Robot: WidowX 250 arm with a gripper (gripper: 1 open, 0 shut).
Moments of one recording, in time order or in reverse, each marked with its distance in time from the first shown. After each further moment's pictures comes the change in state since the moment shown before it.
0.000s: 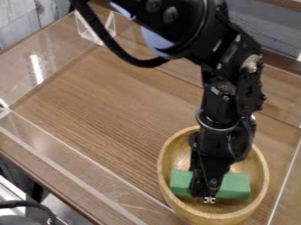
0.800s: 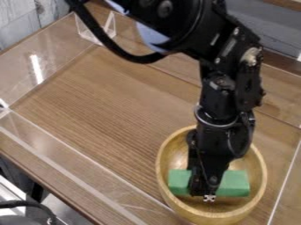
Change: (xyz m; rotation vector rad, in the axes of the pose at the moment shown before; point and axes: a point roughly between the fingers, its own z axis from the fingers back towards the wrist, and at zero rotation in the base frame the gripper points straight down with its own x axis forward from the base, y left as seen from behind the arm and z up) arm -0.003 -0.003 0.005 -0.014 0.007 0.033
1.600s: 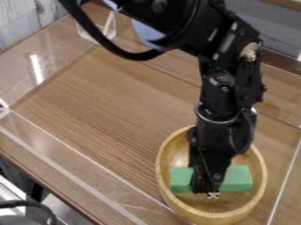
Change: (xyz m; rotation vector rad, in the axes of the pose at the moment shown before) arm 0.002 0.001 0.005 0.018 -0.027 0.039
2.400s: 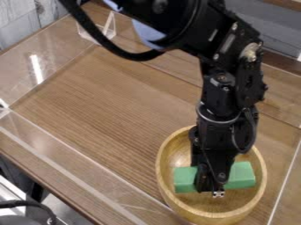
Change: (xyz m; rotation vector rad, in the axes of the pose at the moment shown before) arm 0.004 0.002 0.000 0.012 -0.021 0.041
